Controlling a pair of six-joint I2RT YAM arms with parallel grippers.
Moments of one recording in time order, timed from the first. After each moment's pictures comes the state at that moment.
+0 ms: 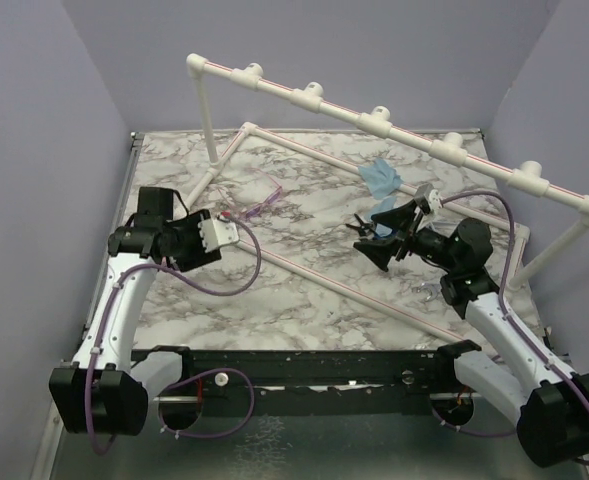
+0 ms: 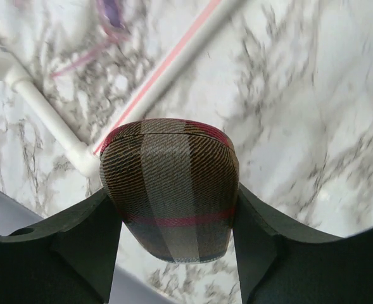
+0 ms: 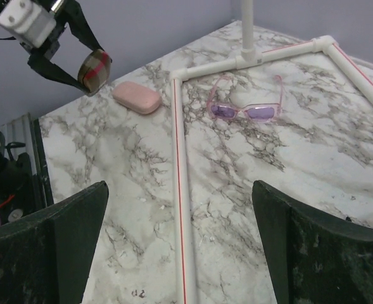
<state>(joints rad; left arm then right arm) -0.04 1.06 0.94 -0.92 0.41 1.33 0.23 0.90 0.47 0.49 -0.82 0.22</state>
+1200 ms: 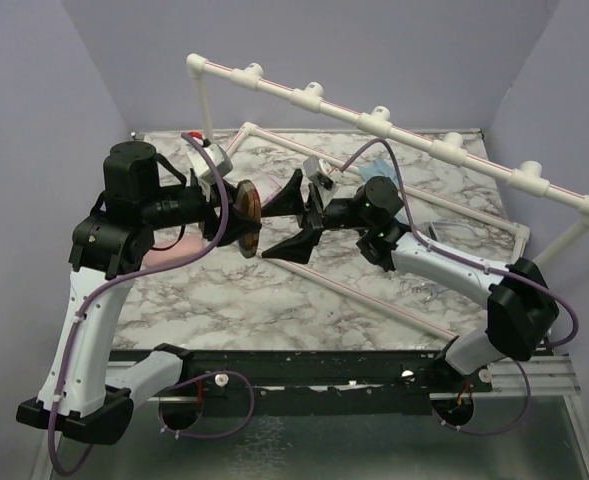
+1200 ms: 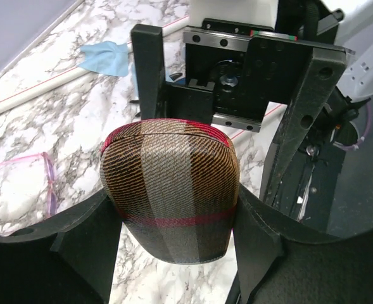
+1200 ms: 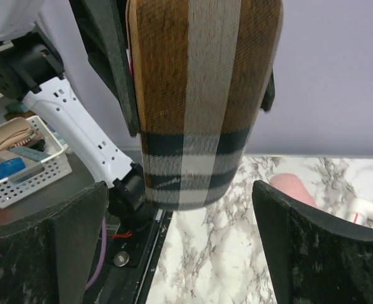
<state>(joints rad) -0.27 1.06 1.53 -0.86 0.84 0.22 0.78 1.50 1.07 0.76 -0.91 0.35</state>
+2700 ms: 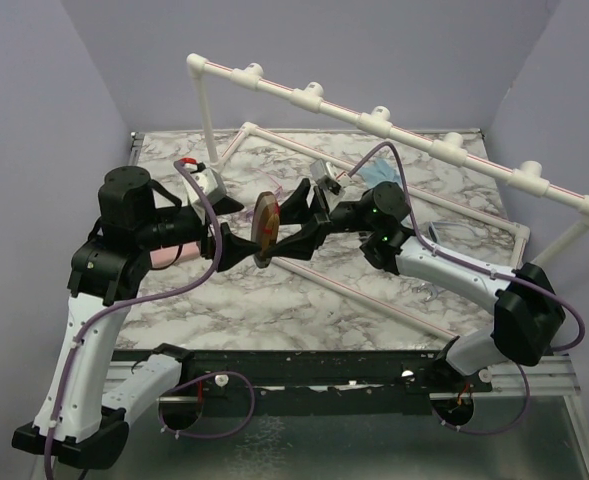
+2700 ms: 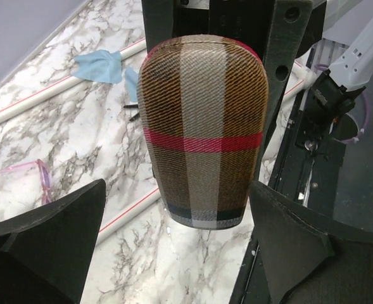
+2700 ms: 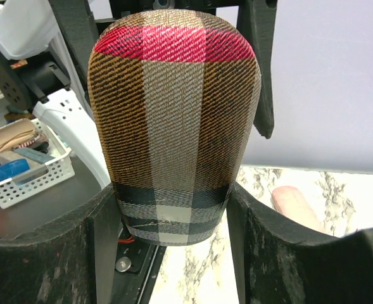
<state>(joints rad) -0.28 0.91 1.38 -0.79 0.87 0.26 0.81 1.47 1.04 0.86 -0.93 0.39</state>
